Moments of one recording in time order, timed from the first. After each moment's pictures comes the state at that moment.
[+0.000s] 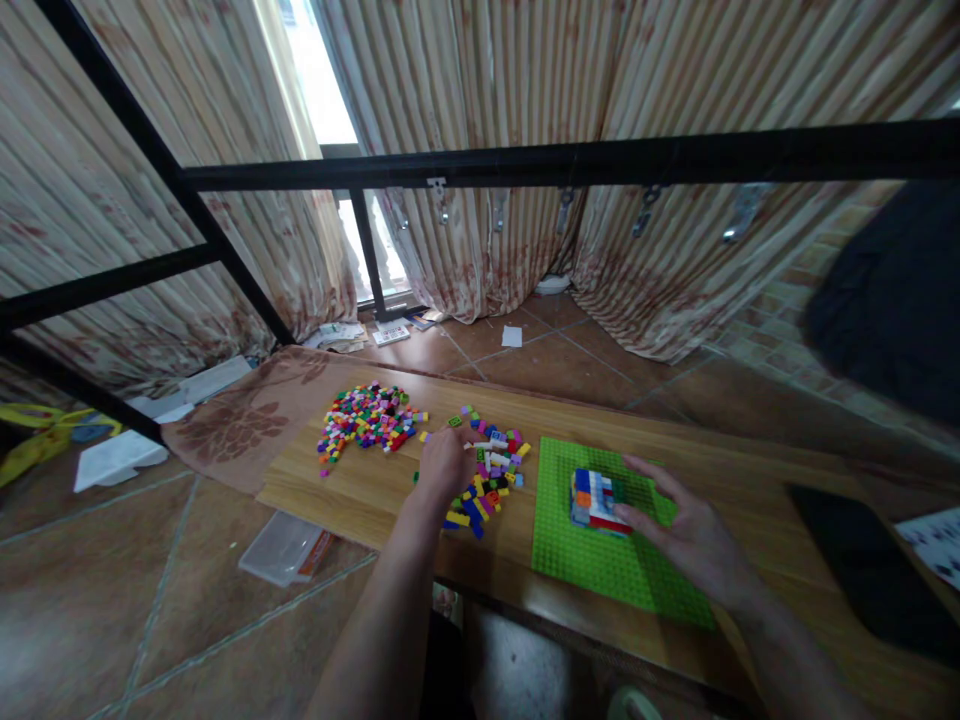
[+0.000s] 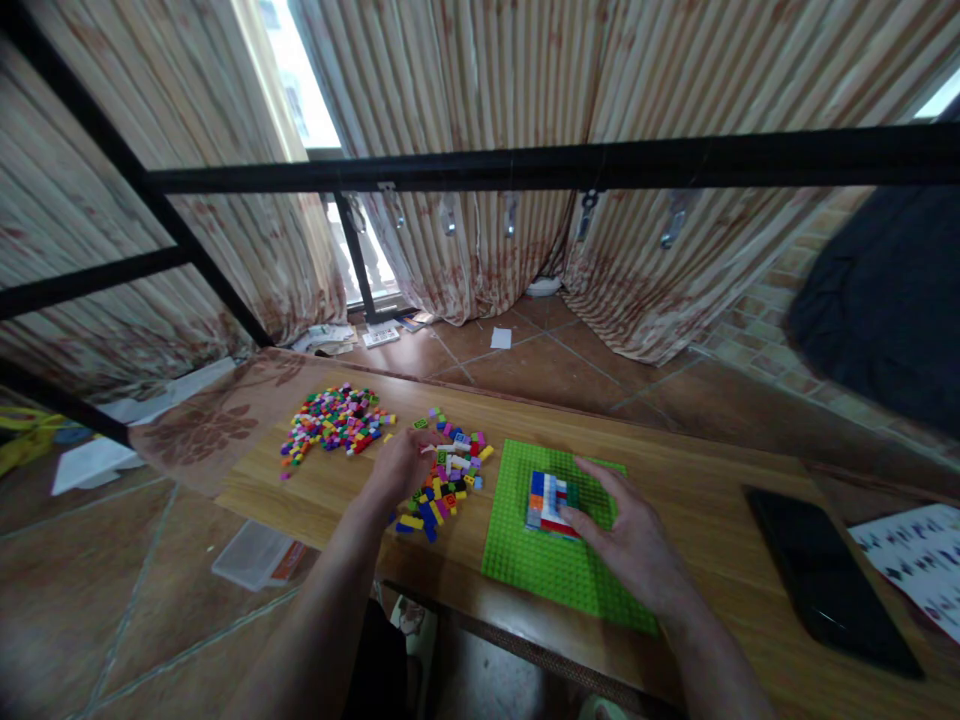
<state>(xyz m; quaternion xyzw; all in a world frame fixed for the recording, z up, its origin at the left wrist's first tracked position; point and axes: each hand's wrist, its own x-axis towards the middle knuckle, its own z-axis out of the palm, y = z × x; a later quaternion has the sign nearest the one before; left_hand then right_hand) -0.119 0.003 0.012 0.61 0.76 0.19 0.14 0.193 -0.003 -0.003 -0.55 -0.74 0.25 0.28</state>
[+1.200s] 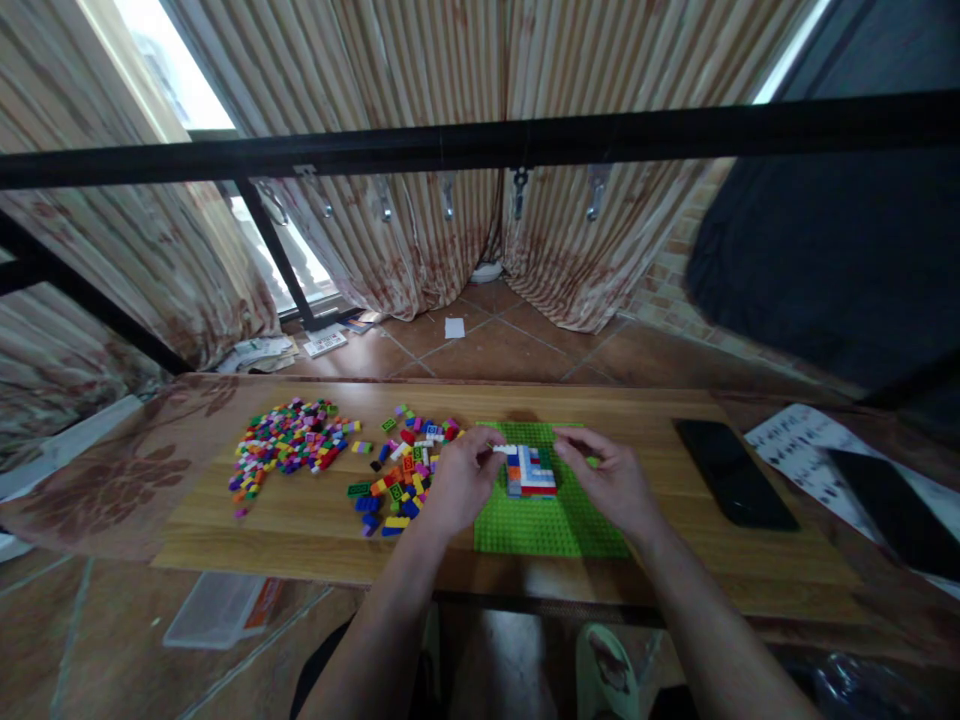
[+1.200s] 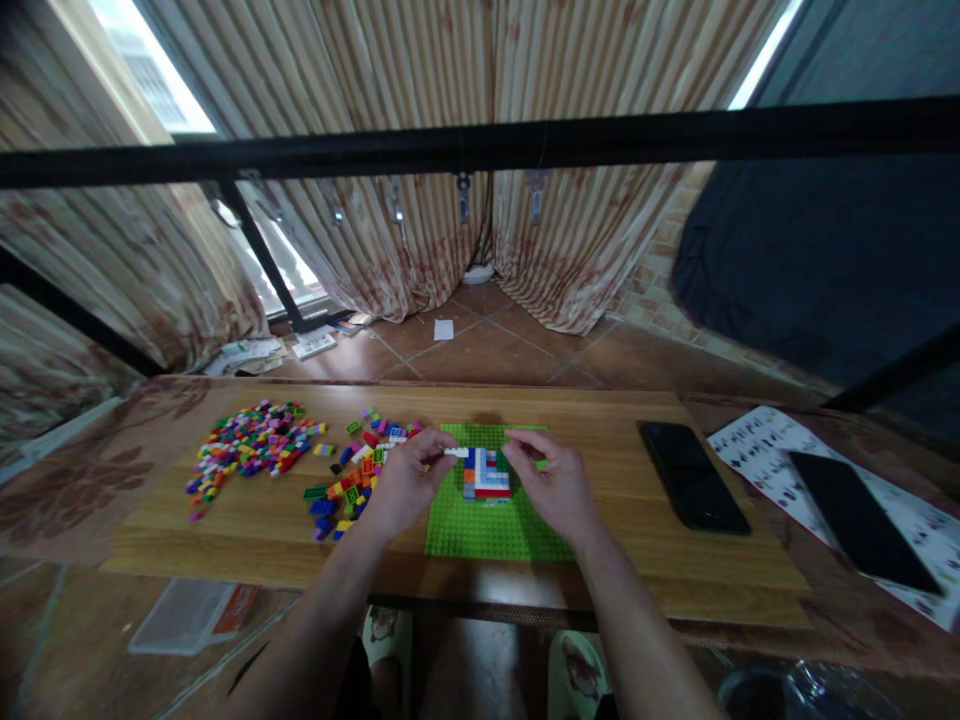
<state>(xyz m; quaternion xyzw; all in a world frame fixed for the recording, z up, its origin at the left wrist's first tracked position) -0.026 -0.007 0.018 0.70 0.52 0.38 0.32 0.183 -0.005 0.006 -0.53 -0.66 0.29 0.45</state>
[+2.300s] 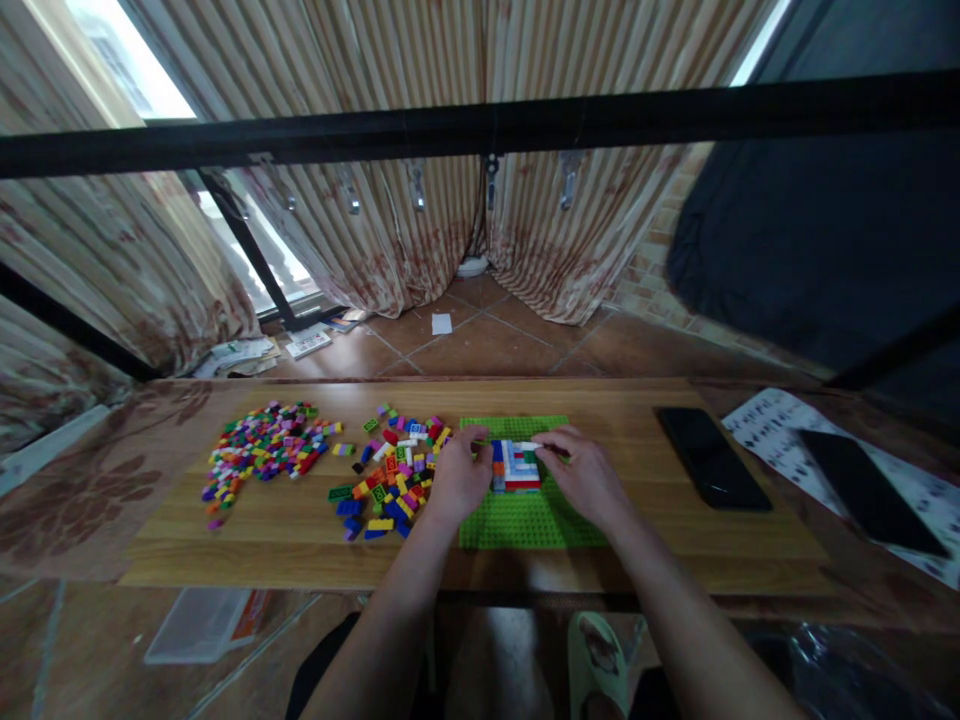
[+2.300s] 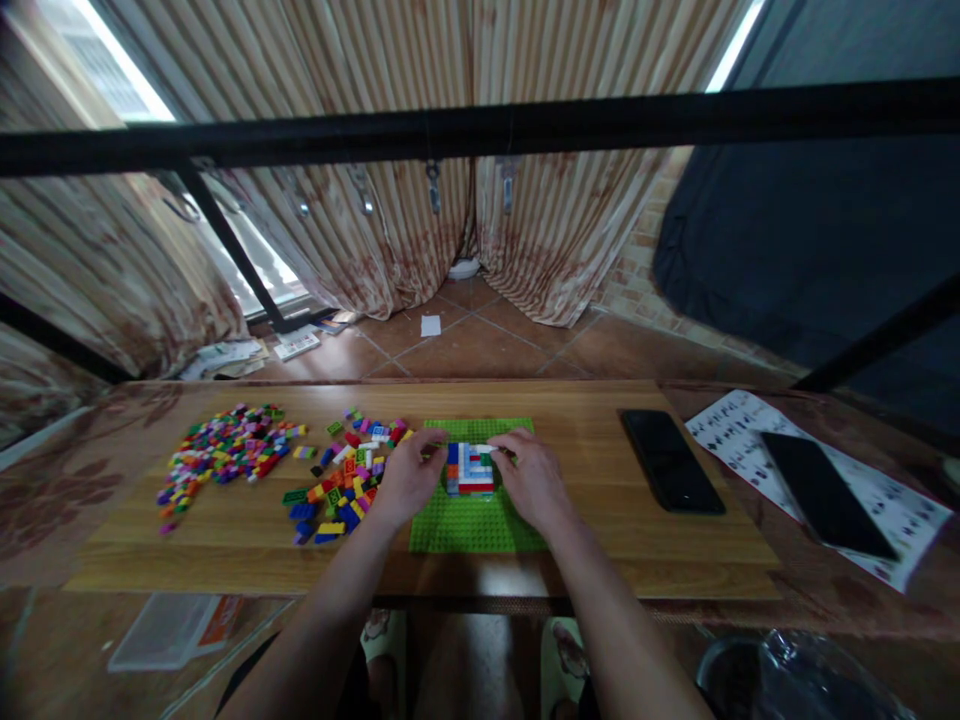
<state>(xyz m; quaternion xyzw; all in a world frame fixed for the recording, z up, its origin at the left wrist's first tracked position) -0.003 0.007 0.000 0.64 0.62 0.33 0.29 0.185 0.003 -0.010 -0.55 -0.73 0.20 0.36</state>
